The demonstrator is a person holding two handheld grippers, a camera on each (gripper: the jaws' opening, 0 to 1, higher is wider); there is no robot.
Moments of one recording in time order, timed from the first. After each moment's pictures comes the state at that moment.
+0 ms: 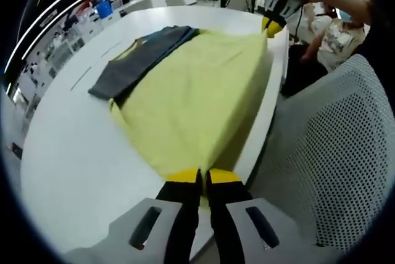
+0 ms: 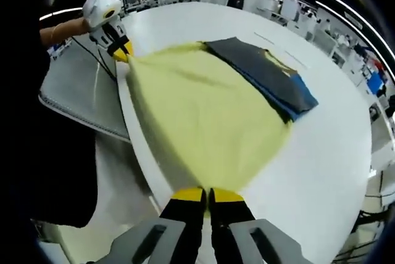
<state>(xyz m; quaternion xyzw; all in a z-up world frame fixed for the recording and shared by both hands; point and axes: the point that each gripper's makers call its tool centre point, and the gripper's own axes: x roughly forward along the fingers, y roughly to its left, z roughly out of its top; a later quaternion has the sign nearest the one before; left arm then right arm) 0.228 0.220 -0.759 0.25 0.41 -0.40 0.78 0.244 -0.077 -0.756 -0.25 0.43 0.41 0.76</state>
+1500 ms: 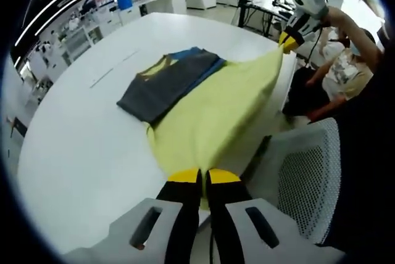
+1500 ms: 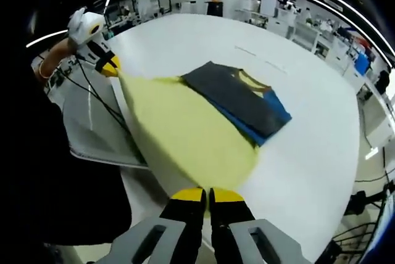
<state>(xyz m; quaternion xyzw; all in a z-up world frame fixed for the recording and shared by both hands) 0.229 0.222 -0.671 0.20 0.42 -0.37 0.80 0.240 -0.068 -0.673 -0.20 0.44 0.38 0.79</state>
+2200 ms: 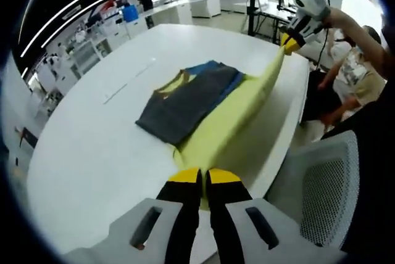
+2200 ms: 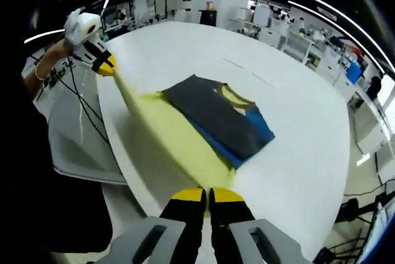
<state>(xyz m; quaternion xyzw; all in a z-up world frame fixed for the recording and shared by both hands) 0.288 0.227 -0.666 0.23 0.38 -0.35 0.82 0.300 -0.070 -0.671 -0.22 0.40 0.36 0.81</state>
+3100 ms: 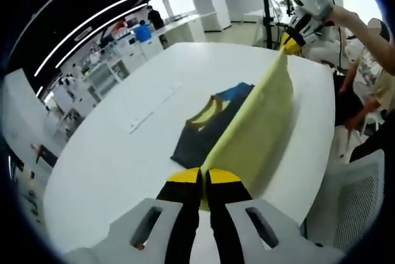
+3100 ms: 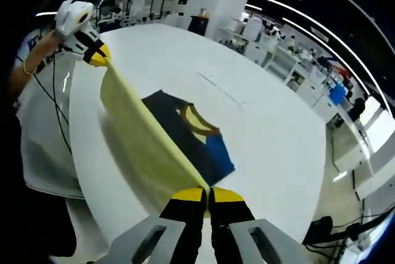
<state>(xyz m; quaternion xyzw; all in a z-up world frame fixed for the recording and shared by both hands) 0.379 0.223 -0.631 0.27 0.30 -0.31 0.86 0.396 -0.073 -0.644 -0.28 0.35 0.31 0.84</state>
